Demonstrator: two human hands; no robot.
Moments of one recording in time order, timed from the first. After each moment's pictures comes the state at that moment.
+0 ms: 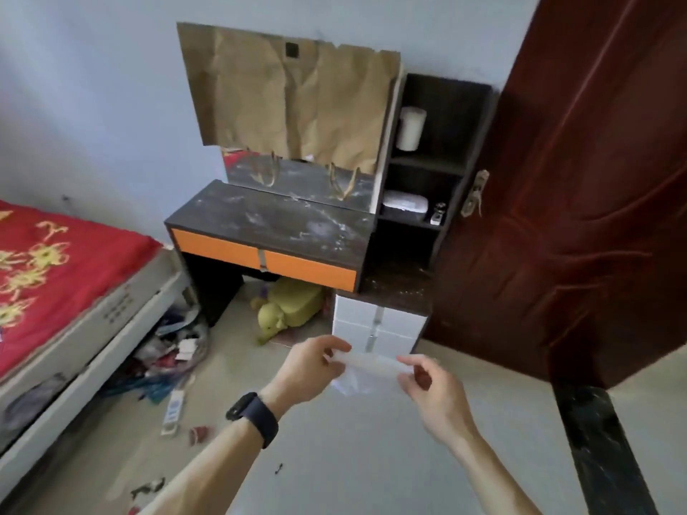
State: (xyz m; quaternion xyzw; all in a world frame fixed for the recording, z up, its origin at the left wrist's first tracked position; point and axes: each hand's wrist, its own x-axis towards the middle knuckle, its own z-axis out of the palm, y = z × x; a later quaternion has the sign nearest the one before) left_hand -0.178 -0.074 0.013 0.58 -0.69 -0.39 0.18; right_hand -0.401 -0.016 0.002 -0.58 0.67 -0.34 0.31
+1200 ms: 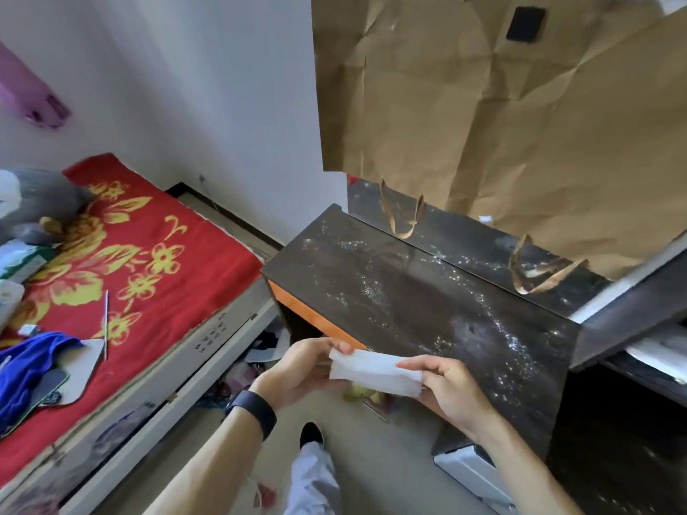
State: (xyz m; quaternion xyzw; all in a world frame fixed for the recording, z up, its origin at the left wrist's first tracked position) left_hand 0.075 -0.548 -0.044 0.60 -0.22 -0.68 0.36; right_hand -0.172 -0.589 -0.038 -0.49 0.50 -0.23 0.67
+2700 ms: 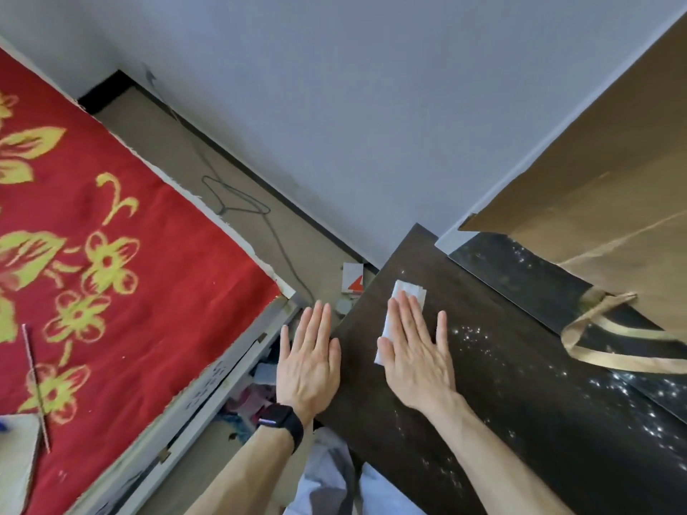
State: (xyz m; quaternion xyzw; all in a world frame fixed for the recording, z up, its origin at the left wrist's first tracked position) left_hand 0.365 -0.861 -0.266 0.80 -0.54 -0.25 0.03; right_hand 0.183 -0.941 -0.266 -0.86 0.50 0.08 0.08
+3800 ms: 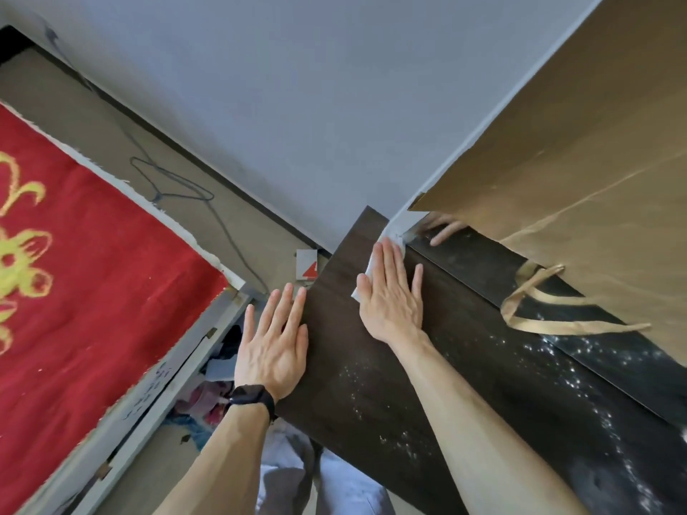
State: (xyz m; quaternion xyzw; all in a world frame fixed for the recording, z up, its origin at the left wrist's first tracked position) left_hand 0.359 -0.876 -0.276 0.77 -0.60 -0.23 0.03; right_hand 0.185 -1.006 -0.265 -0.78 0.61 0.08 0.11
